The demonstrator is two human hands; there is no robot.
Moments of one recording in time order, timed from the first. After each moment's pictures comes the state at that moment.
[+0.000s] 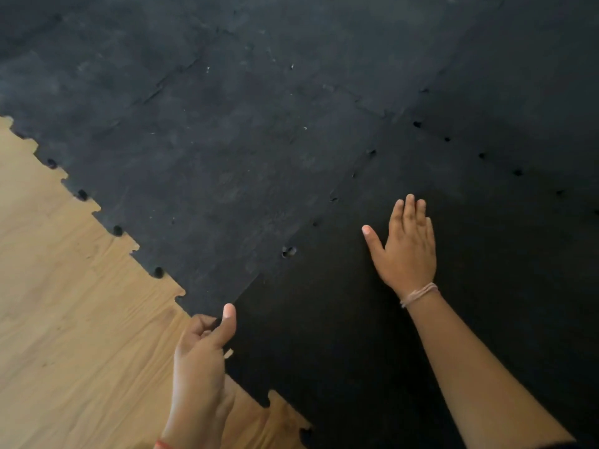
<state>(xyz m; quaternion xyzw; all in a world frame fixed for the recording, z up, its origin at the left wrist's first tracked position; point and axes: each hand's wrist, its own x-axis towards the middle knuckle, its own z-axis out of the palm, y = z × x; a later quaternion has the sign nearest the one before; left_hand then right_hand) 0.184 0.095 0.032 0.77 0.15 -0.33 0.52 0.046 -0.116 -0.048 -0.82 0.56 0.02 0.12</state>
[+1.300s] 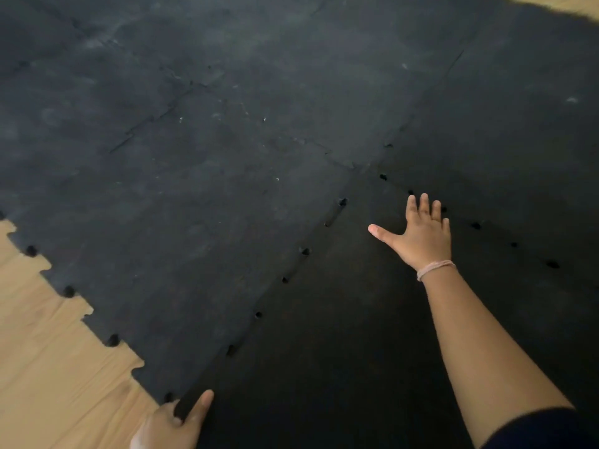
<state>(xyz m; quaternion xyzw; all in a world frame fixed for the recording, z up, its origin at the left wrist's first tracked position) 0.225 0.105 -0.020 0.90 -0.05 -0.36 0.22 0.029 -0.245 -0.036 -0.78 0.61 0.02 0.13</state>
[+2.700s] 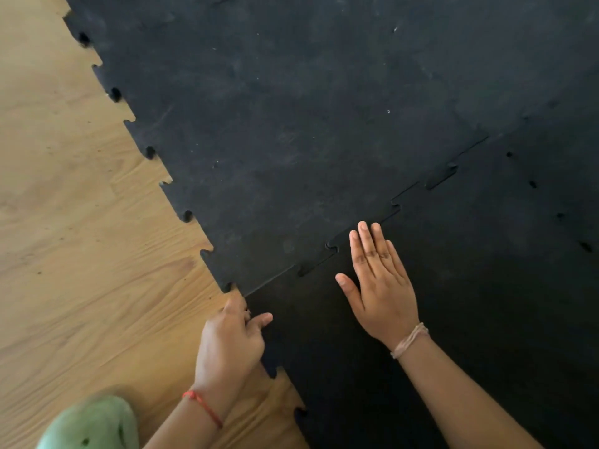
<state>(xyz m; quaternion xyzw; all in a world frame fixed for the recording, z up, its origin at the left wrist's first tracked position) 0.194 0.129 -0.025 0.91 -0.16 -0.26 0.28 0.085 -0.060 -0.050 -0.97 0.24 0.03 0.08</state>
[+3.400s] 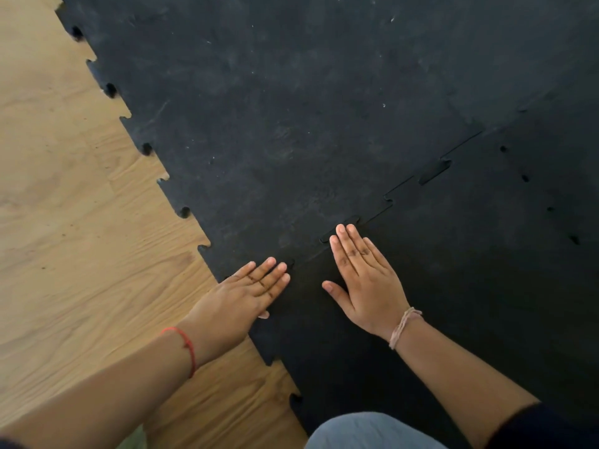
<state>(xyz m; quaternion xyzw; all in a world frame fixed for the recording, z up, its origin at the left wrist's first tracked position) 0.242 0.118 -0.025 0.71 -0.67 -0.18 -0.12 0.085 -0.066 -0.042 -0.98 0.14 0.11 0.07</state>
